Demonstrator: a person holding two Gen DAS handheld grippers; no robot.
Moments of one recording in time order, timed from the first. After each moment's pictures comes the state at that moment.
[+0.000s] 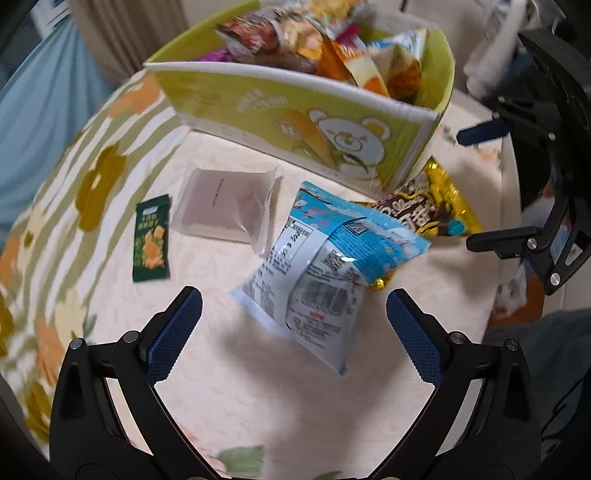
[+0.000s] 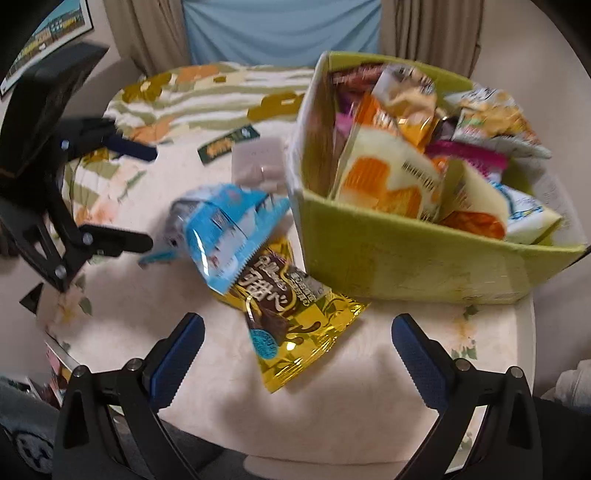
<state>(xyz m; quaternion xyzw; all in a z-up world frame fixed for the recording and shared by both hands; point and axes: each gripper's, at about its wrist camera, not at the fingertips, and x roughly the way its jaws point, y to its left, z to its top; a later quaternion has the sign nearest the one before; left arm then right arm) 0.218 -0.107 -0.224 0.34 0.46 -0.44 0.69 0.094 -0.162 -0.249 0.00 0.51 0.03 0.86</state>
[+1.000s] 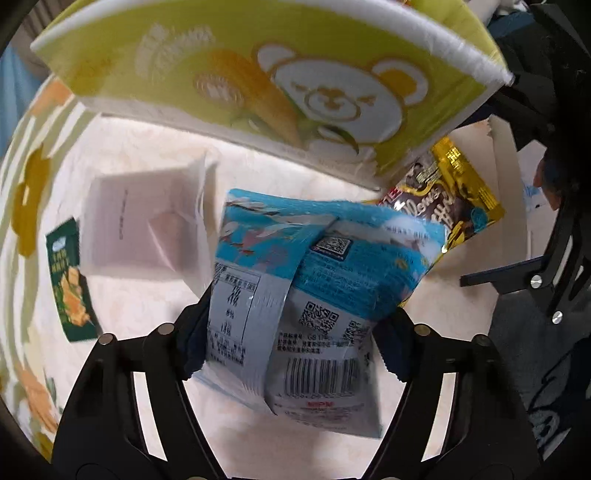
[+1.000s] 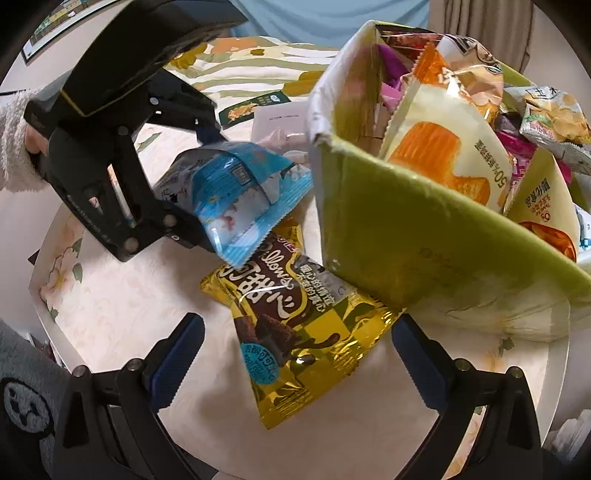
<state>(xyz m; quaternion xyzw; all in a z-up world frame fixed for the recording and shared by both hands) 0.250 -0.158 -0.286 0.36 0.53 -0.50 0.58 0.107 -0.165 -0.281 -0.03 0.53 0.10 0.84</state>
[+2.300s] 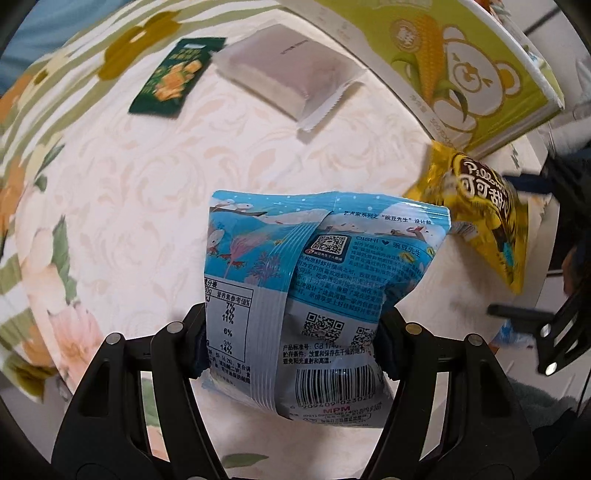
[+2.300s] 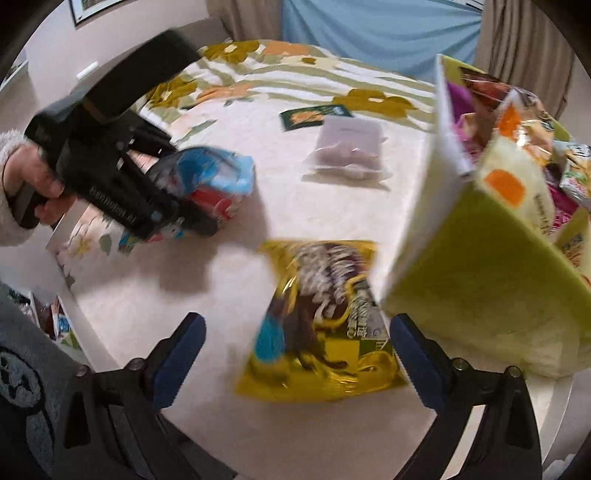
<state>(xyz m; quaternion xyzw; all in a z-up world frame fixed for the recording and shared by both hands) 0.232 -0.047 -0.296 0.18 0.62 -0.30 0.70 0.095 -0.125 -0.279 -0.08 0.51 0.18 0.84</state>
